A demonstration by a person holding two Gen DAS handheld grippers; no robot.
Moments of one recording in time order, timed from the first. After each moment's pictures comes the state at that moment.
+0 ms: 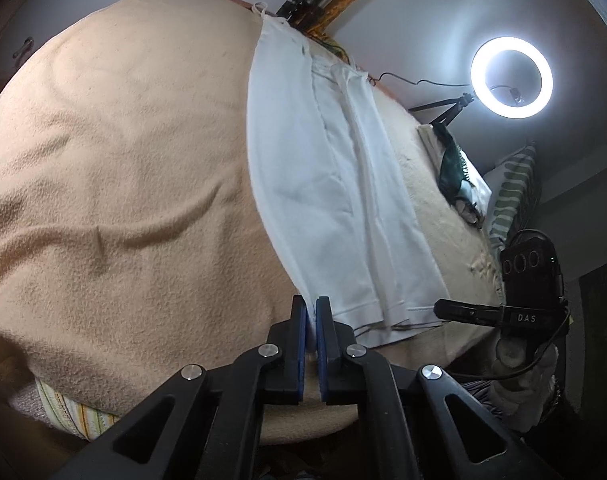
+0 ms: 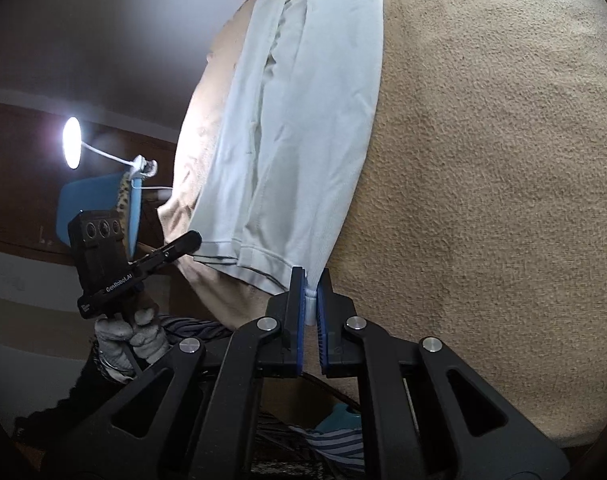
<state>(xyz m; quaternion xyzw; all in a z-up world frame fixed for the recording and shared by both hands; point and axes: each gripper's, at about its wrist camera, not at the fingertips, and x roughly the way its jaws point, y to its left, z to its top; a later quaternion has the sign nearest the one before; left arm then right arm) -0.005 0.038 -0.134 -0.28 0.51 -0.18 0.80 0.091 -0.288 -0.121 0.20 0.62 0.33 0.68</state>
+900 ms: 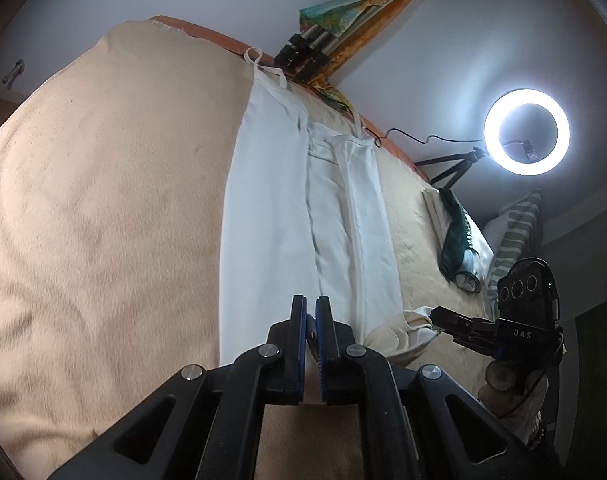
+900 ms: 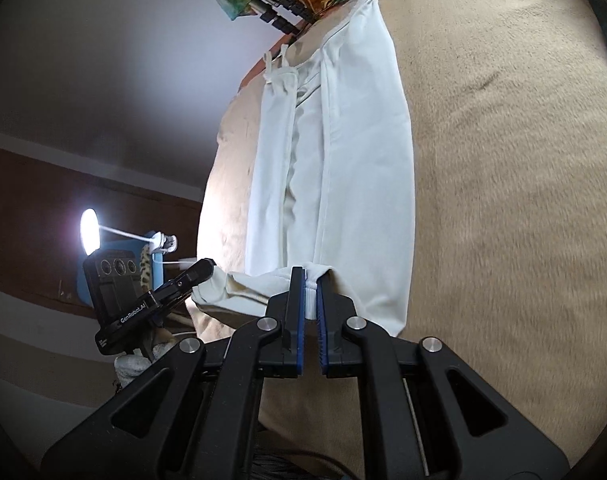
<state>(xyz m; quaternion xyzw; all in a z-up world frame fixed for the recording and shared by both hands) 0.108 0.054 -0.113 -0.30 0.48 -0.15 0.81 0.195 -0.280 -0.092 0.24 0.58 0.31 0.71</state>
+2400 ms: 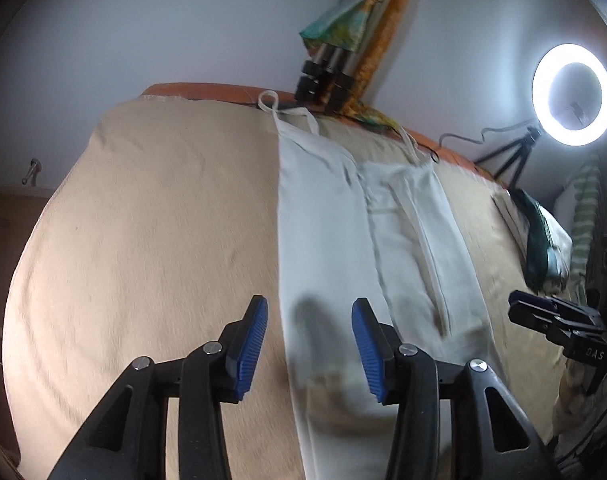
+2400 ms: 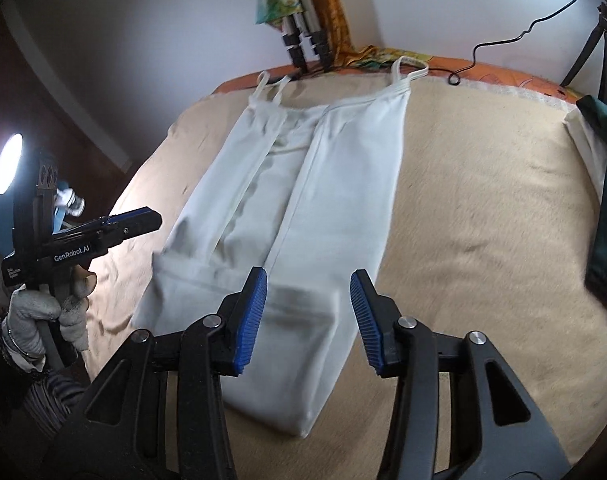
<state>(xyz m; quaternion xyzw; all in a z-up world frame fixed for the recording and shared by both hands) 0.187 0.055 -0.121 -0.15 0.46 -0.08 0.87 0.229 -0.234 -0.062 -0.01 0.49 0.27 0.83</state>
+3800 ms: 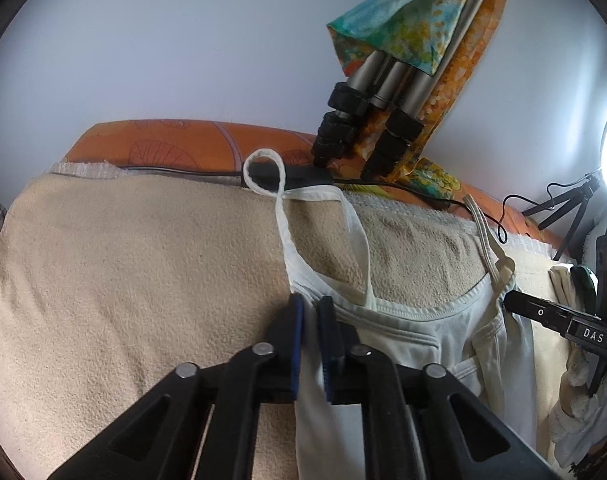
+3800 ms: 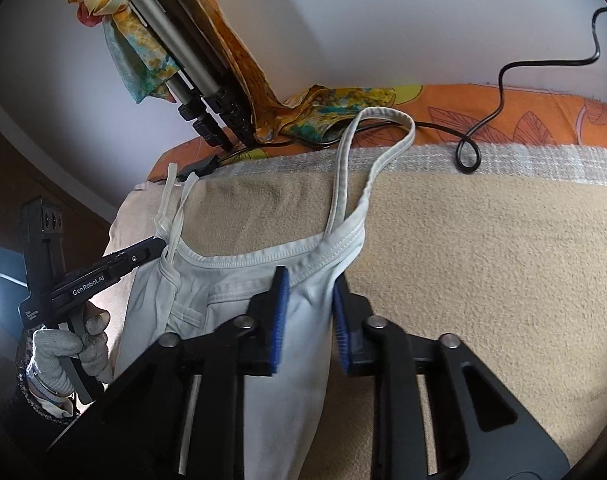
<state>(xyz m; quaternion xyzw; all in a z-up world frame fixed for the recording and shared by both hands) 0.371 0.052 -0.159 -0.14 0.45 -0.07 0.88 0.425 -0.217 -0.108 0.07 0.50 0.26 0.82</state>
